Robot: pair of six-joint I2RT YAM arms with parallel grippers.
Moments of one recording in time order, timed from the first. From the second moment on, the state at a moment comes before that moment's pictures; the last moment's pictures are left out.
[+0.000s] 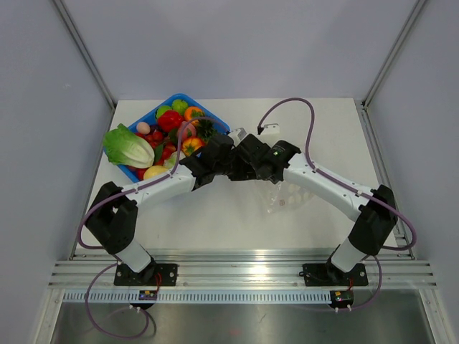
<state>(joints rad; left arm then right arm) -0.75 1.61 1.14 -0.12 0.30 -0.73 0.85 1.62 1.49 -1.04 0.67 0.71</state>
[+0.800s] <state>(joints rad) -0.70 1.68 1.32 -0.34 0.32 -0.58 0.85 1.48 1.47 -1.11 0.65 0.73</state>
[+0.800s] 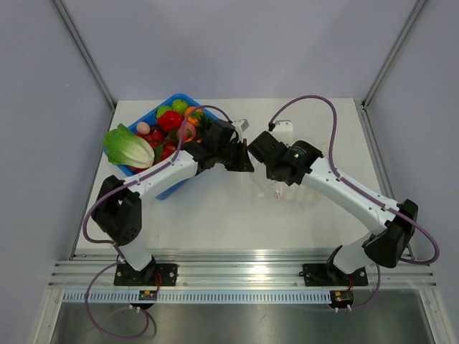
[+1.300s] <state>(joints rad) -0.69 1.70 1.39 -0.58 0.30 -0.32 0.81 1.51 1.54 -1.09 0.39 0.64</state>
